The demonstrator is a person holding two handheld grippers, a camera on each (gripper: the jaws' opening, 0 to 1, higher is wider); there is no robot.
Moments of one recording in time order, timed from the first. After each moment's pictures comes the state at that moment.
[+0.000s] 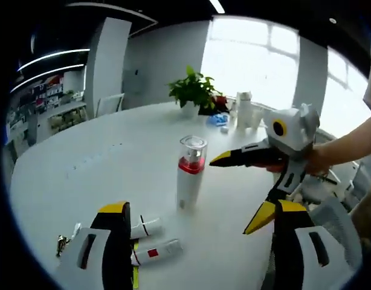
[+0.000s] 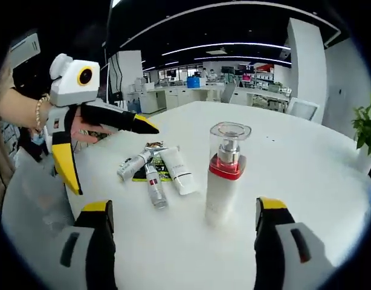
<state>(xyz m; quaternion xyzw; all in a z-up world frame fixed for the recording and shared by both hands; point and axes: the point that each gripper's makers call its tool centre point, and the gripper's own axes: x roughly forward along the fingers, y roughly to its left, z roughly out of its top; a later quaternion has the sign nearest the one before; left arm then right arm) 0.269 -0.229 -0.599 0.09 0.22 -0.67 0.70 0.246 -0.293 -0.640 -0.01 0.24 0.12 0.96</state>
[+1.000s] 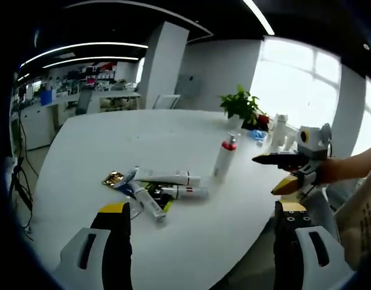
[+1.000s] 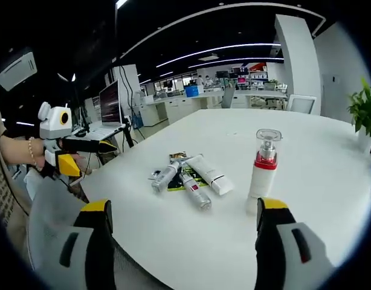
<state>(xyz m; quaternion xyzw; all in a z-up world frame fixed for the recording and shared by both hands) 0.268 -0.055 -0.592 0.01 0.24 -0.52 0.82 0.209 -0.220 -0.612 0.04 0.21 0.12 0.97</state>
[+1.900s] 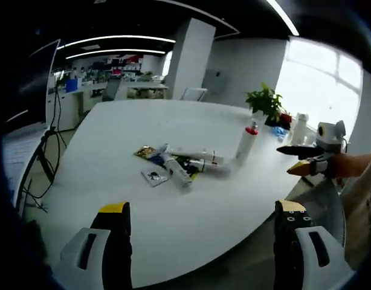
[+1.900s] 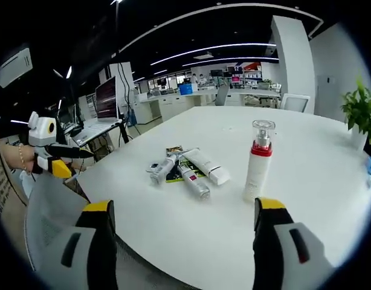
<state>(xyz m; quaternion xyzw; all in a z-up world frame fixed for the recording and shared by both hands) 0.253 0.005 -0.616 0.01 0.27 -0.45 0.85 0.191 -0.220 -0.625 0.03 0.23 0.10 0.97</state>
